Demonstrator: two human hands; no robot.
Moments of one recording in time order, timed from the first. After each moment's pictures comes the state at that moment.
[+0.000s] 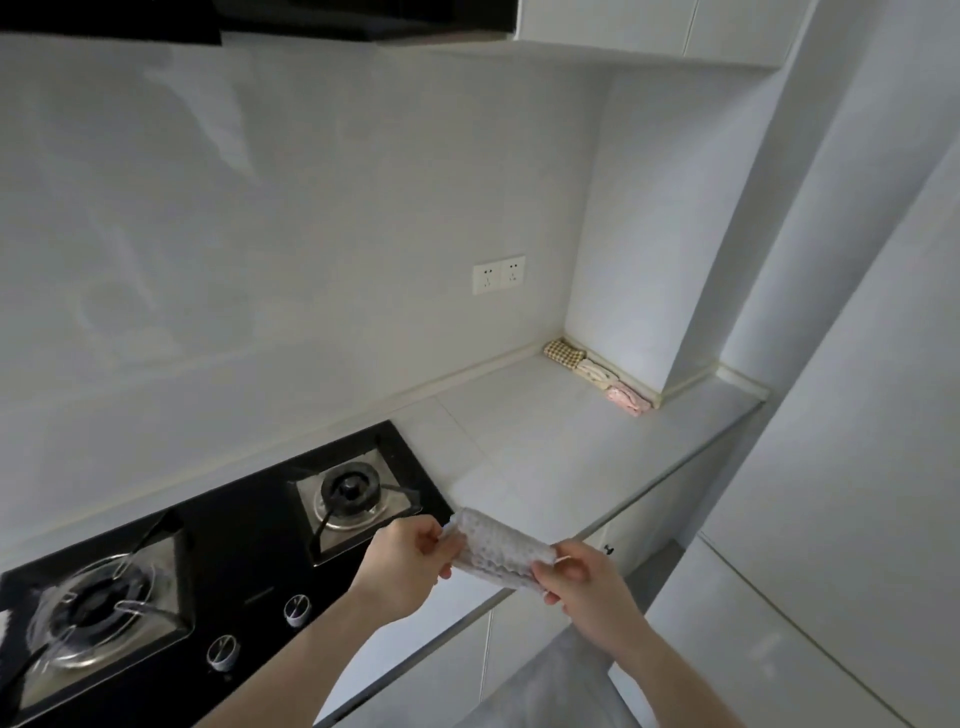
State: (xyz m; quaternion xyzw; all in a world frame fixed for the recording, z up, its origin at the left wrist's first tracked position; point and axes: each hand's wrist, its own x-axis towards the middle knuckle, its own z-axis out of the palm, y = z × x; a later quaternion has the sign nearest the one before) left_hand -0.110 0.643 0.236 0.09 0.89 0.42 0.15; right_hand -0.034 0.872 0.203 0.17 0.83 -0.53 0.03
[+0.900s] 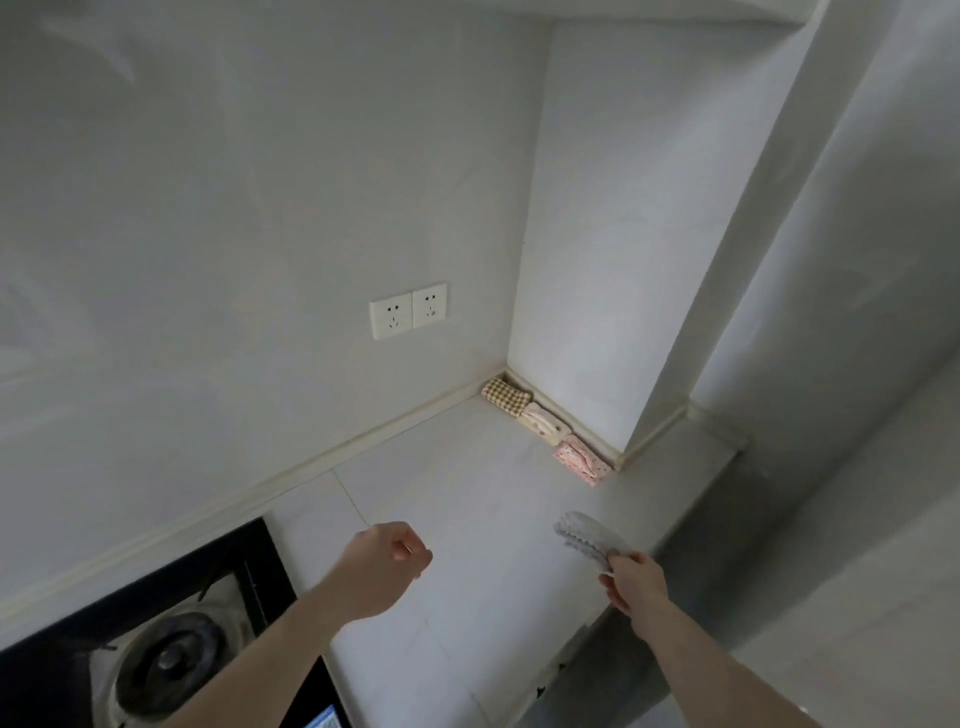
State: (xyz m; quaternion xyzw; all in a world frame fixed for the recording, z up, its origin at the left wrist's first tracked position) left_hand -0.392 0.834 0.193 0.11 0.89 0.37 0.24; right_hand -0.301 1.164 0.100 0.51 0.60 -0.62 -0.05
